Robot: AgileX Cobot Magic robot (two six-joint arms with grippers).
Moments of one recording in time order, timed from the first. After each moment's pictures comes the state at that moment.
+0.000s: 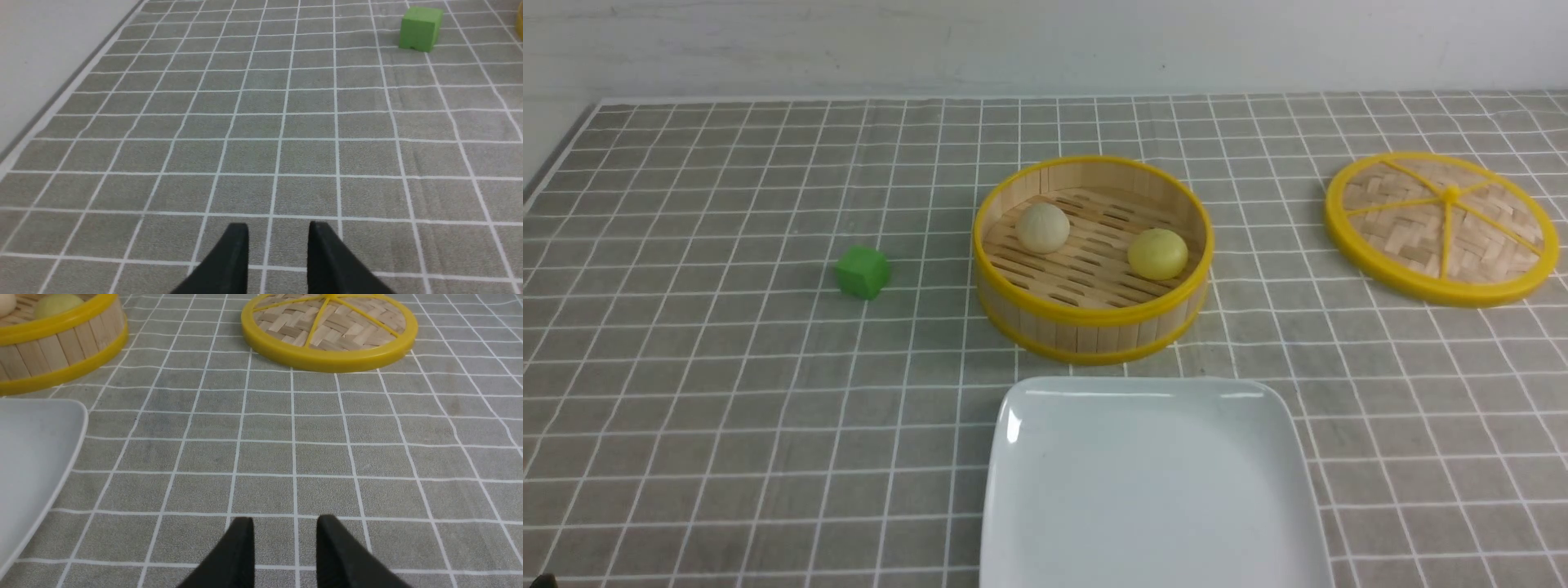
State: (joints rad) right arm 0.09 -0.01 0.01 -0.12 0.39 0.17; left arm 0.02 -0.01 0.02 0.28 0.40 -0.16
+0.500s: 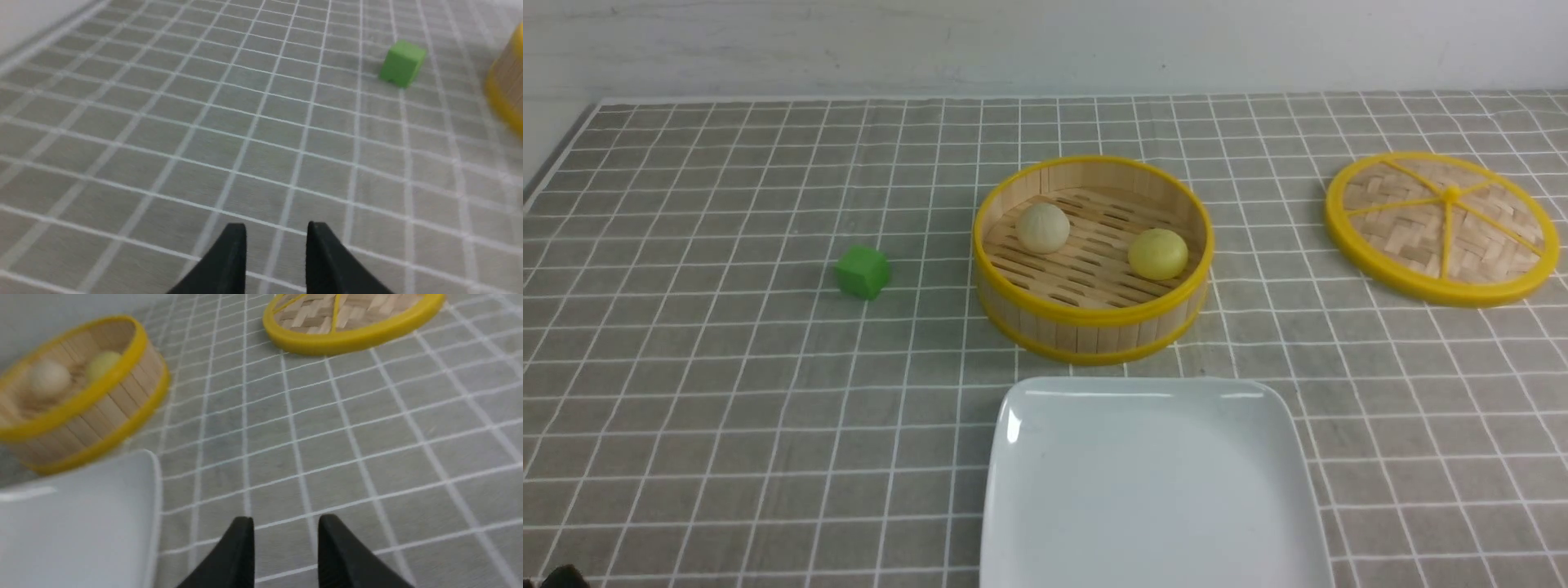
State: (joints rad) right arm 0.09 -0.01 0.02 0.22 0.36 0.43; left arm 0.02 -0.01 0.02 0.06 0.38 -0.41
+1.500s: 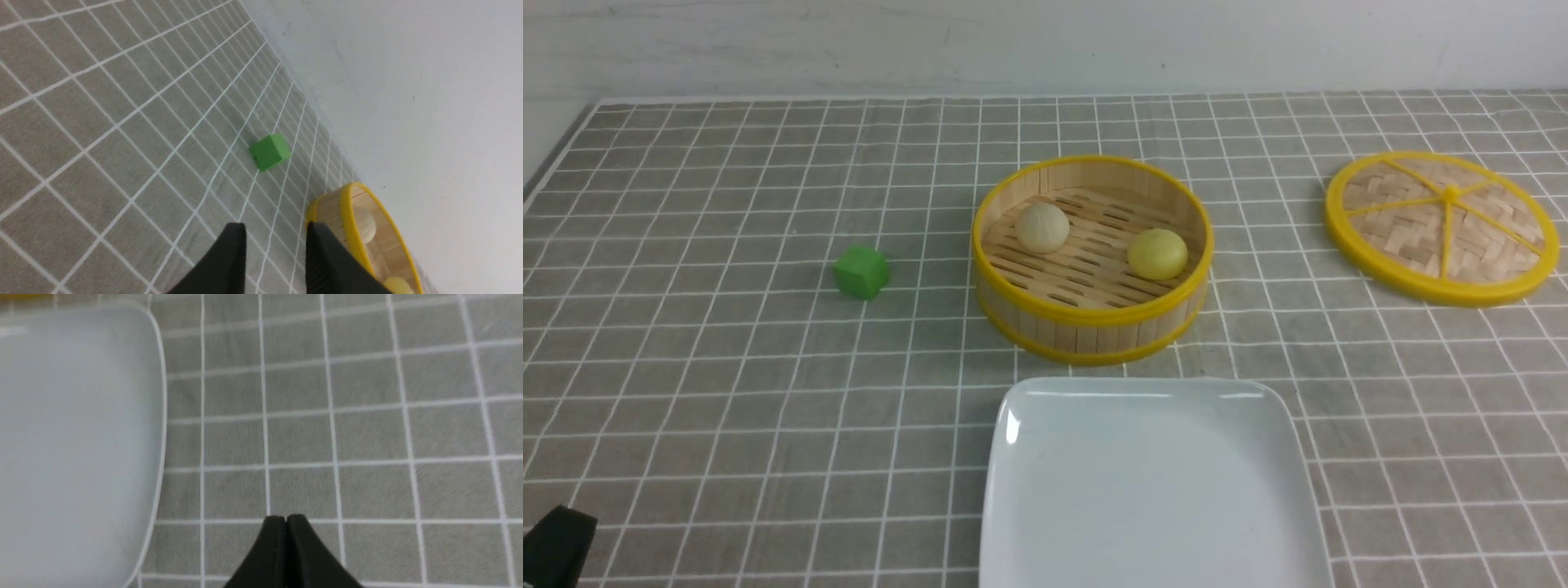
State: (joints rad) right arm 0.09 0.86 -0.59 0.26 0.83 0.07; left arm 0.02 -0.01 0.03 -0.19 0.17 -0.75
